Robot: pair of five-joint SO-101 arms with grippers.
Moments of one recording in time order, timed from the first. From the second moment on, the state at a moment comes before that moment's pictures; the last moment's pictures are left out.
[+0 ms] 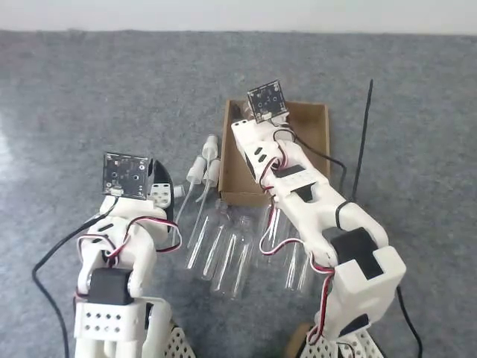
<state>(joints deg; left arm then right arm) -1.9 -80.9 74.0 48.8 1.5 -25.3 13.5 32.4 -18.5 2.2</state>
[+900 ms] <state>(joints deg) -2.0 -80.9 74.0 48.8 1.5 -25.3 6.9 26.5 -4.5 2.2</state>
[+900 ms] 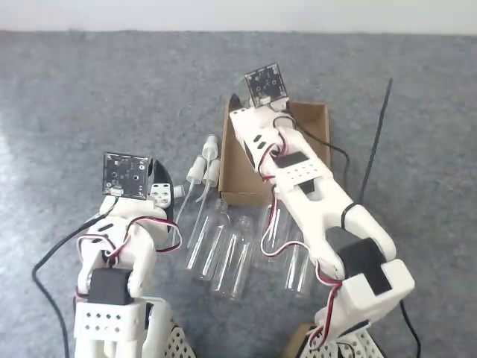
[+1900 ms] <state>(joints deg) -2.0 -80.9 74.0 48.7 1.5 -29.1 -44.5 21.7 92.2 -8.2</state>
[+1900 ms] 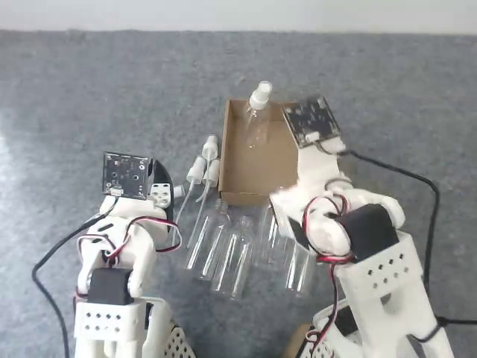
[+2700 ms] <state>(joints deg) -2.4 -80.9 74.0 46.6 1.5 -24.1 -44.4 54.5 74.4 -11.6</state>
